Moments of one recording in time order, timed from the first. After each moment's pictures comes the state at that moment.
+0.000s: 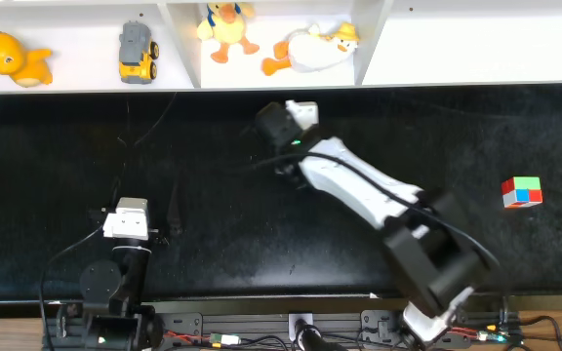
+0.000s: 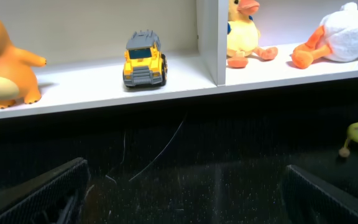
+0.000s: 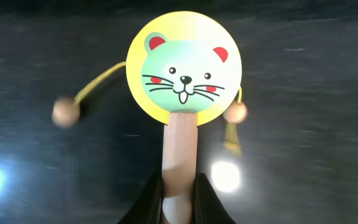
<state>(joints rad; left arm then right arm) -0.06 0.01 0.01 -0.08 0.02 0.09 0.65 1.85 1.22 -0.66 0.30 0.62</state>
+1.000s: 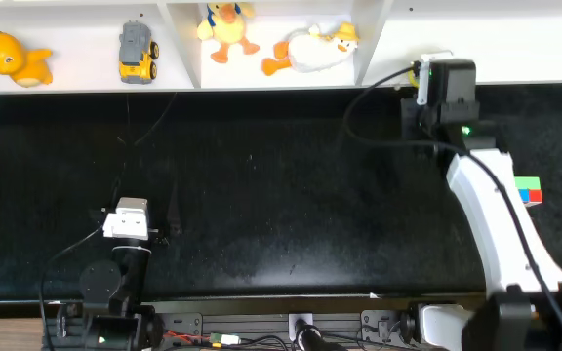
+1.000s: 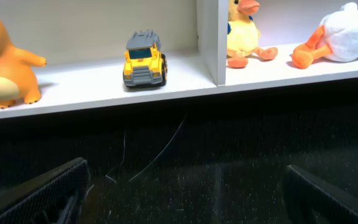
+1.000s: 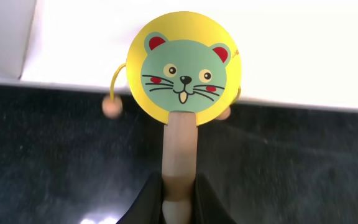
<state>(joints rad) -0.06 0.01 0.01 -0.08 0.02 0.09 0.05 1.50 1.13 -0.54 0.13 -0.08</state>
